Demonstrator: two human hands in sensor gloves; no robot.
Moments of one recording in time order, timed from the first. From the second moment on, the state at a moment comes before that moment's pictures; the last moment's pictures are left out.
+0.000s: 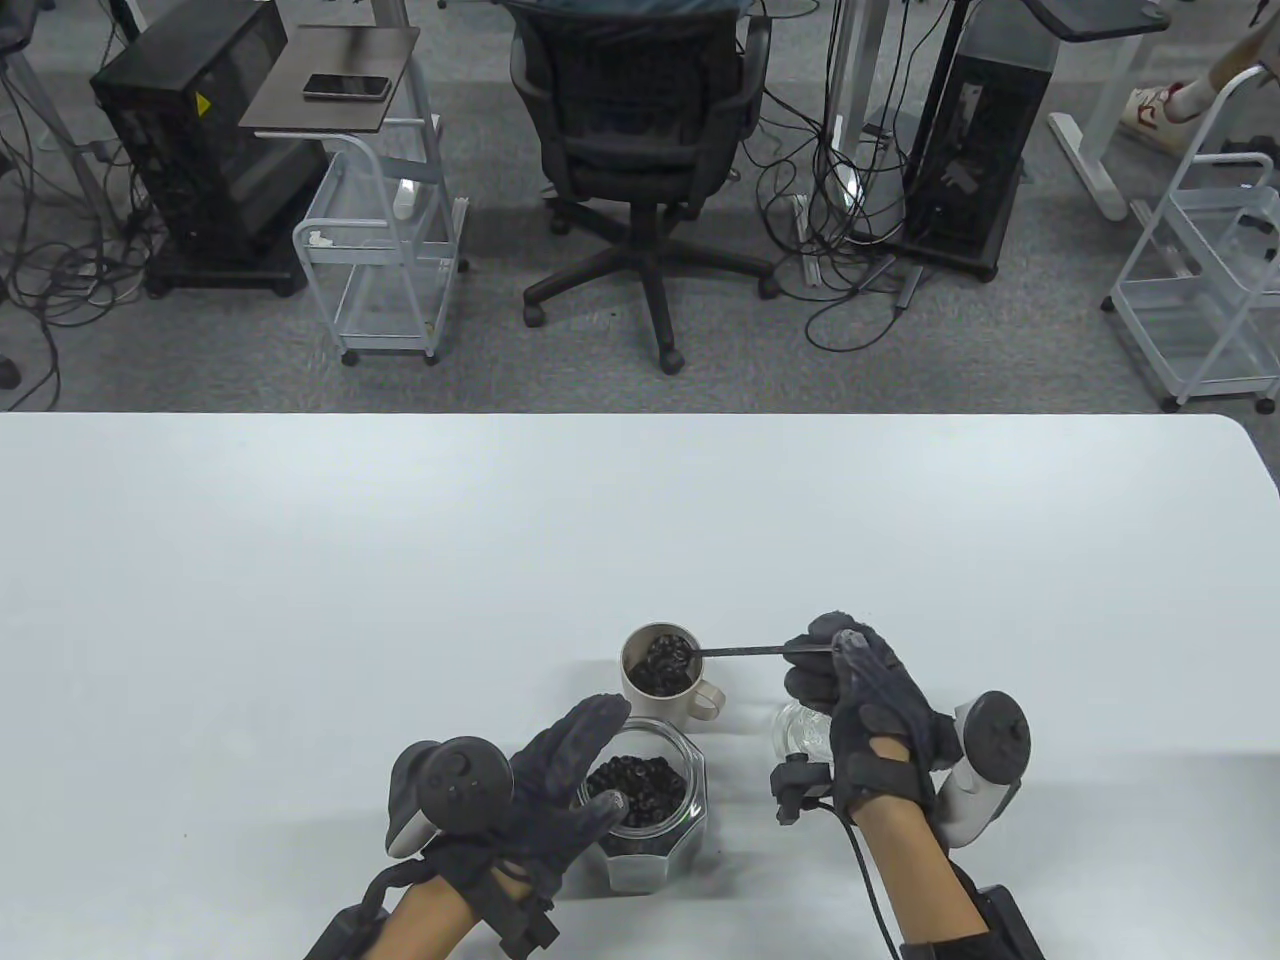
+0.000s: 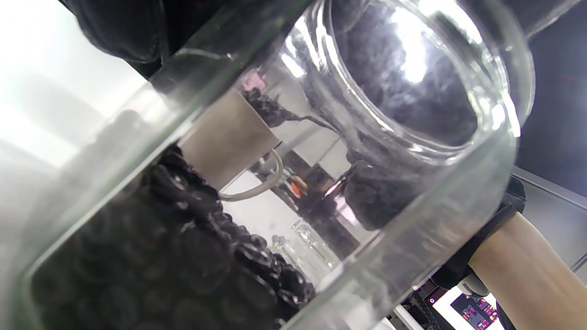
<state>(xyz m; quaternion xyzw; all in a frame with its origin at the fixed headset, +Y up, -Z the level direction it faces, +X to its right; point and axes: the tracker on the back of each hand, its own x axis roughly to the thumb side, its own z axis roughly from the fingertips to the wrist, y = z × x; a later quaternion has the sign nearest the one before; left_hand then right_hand) -0.160 -0.739 -0.258 -0.04 -0.30 0.40 0.87 0.188 -0.731 -0.291 -0.06 -0.11 0.67 0.73</state>
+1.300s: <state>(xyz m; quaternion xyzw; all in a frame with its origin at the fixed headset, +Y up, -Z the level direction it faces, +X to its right) -0.160 -0.739 -0.259 -0.04 -0.30 0.40 0.87 0.169 -0.702 -0.290 0.12 -0.19 0.75 0.61</state>
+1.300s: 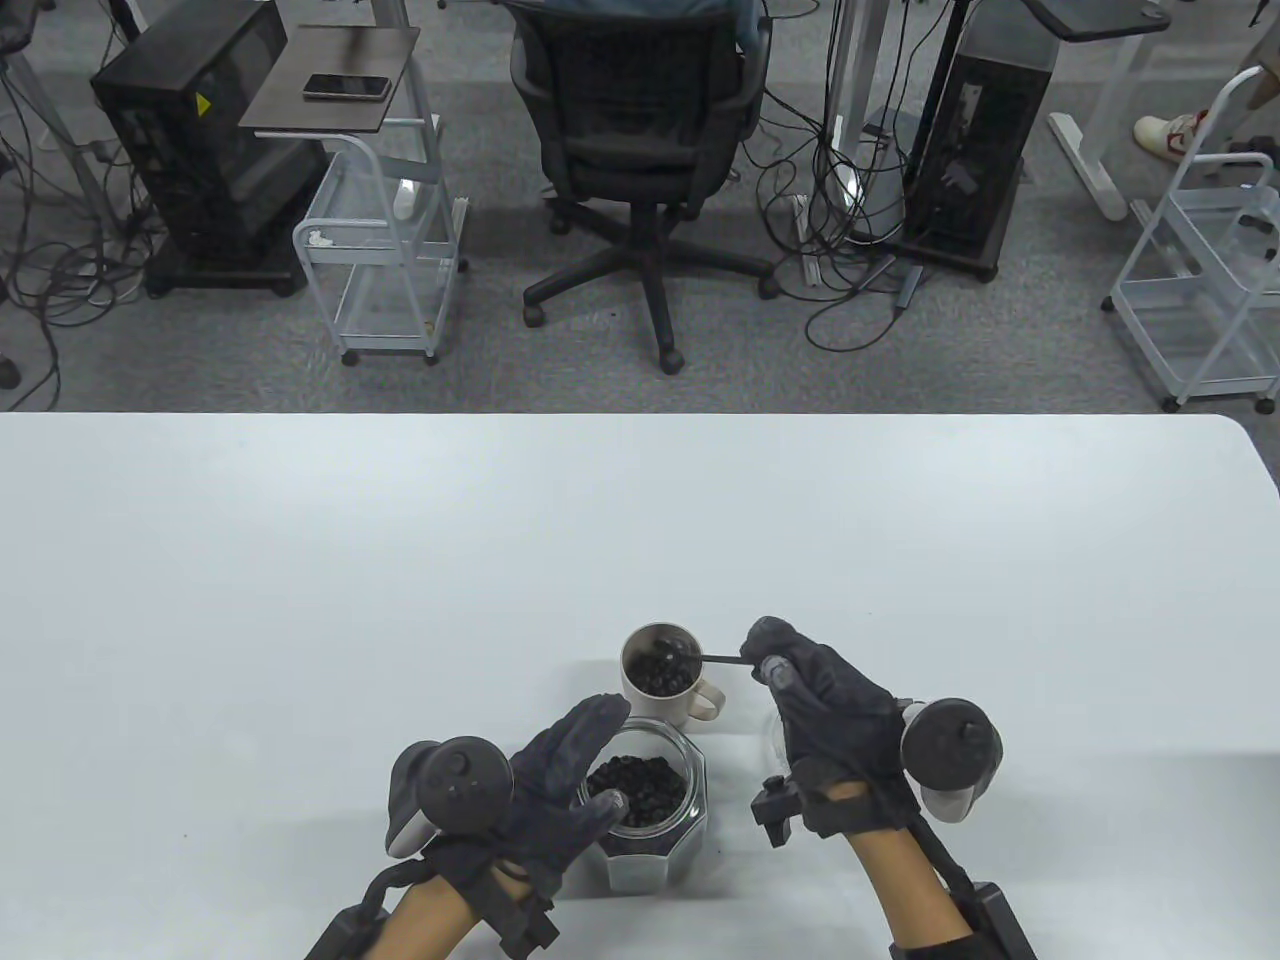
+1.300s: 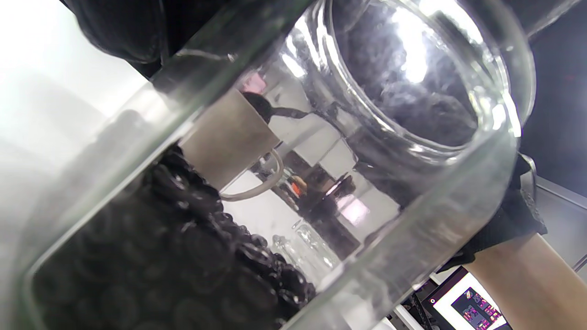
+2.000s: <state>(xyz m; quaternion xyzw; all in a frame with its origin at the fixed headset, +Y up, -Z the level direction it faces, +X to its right) -0.160 -0.739 -0.258 -0.04 -0.30 0.40 0.87 0.201 -0.742 -0.294 -0.09 -0.07 0.49 0.86</state>
